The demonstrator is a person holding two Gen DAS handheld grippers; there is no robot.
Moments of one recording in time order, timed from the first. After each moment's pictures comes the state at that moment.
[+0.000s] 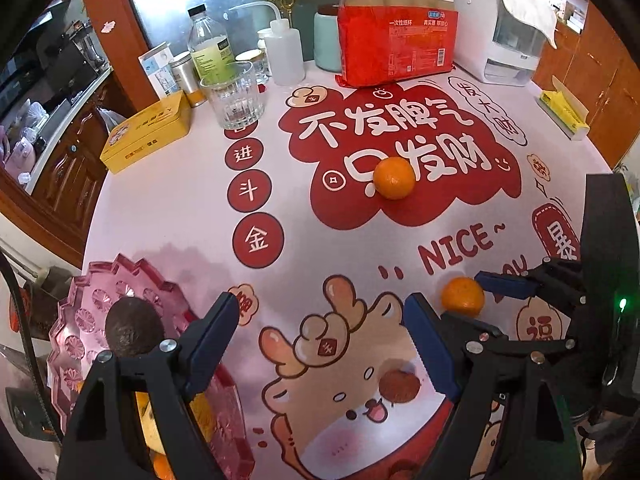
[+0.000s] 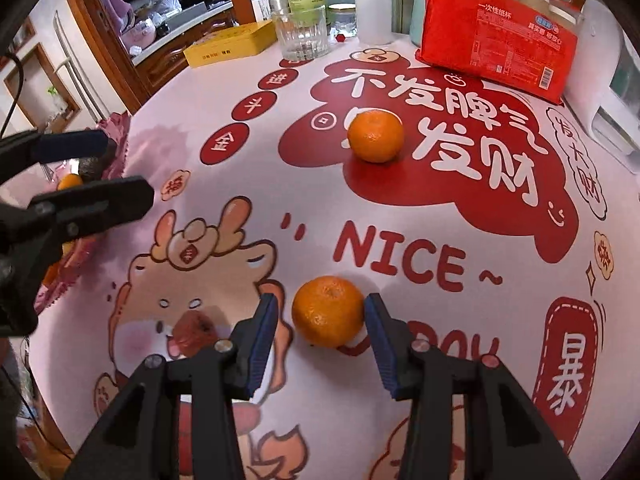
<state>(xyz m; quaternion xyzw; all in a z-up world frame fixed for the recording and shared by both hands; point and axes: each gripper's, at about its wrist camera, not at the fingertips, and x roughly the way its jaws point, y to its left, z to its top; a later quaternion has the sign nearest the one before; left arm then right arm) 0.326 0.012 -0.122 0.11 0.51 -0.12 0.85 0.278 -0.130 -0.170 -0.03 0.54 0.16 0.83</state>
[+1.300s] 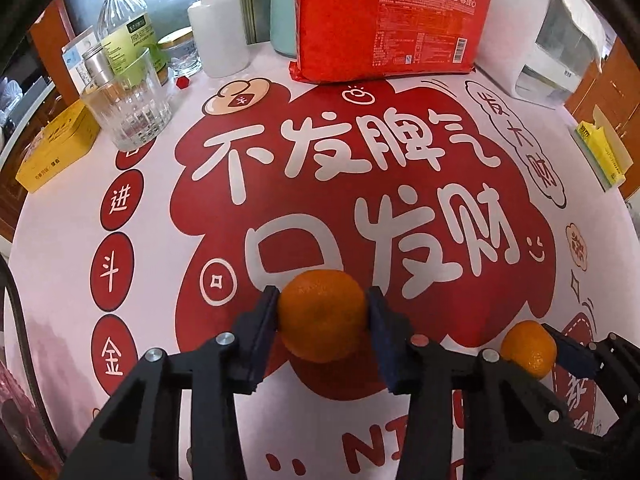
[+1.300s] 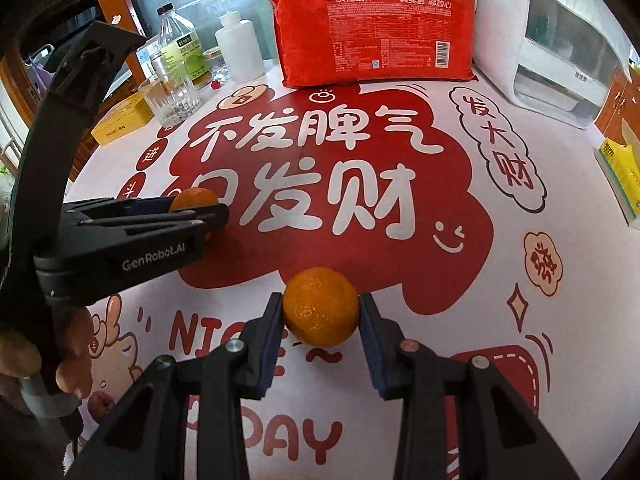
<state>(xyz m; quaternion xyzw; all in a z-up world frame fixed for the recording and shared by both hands) 0.451 -0.099 -0.204 0.05 0.54 -0.12 0.83 0.343 -0.237 -0.170 0.04 0.52 0.06 0.85</state>
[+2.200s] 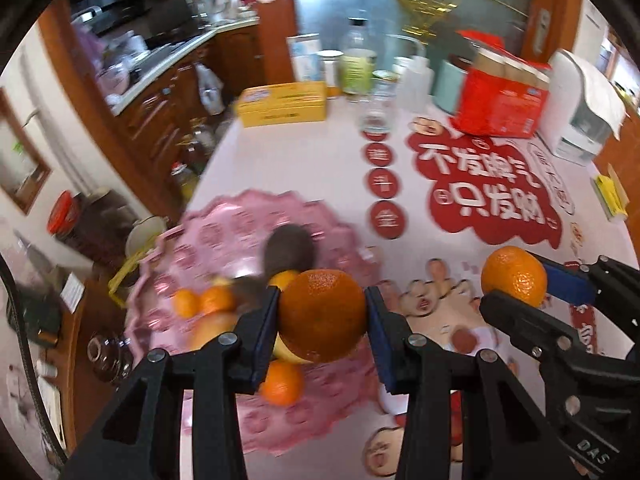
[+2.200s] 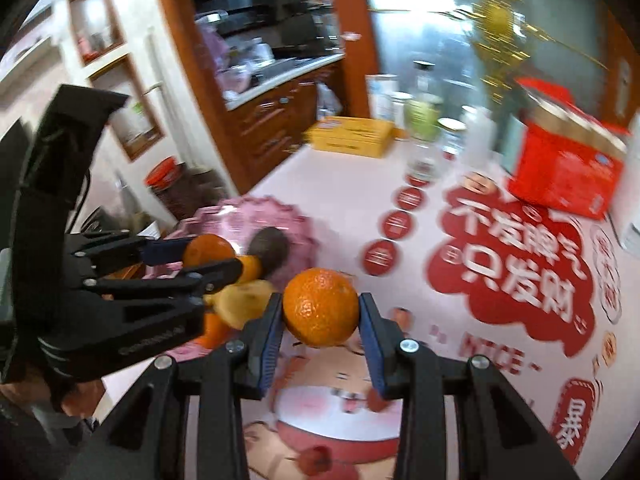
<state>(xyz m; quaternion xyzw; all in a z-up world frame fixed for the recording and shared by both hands) 0.260 0.147 -0.050 0.01 0.50 0.03 0.87 0.238 -0.028 -0.031 -0.03 0.43 0.30 0.85</state>
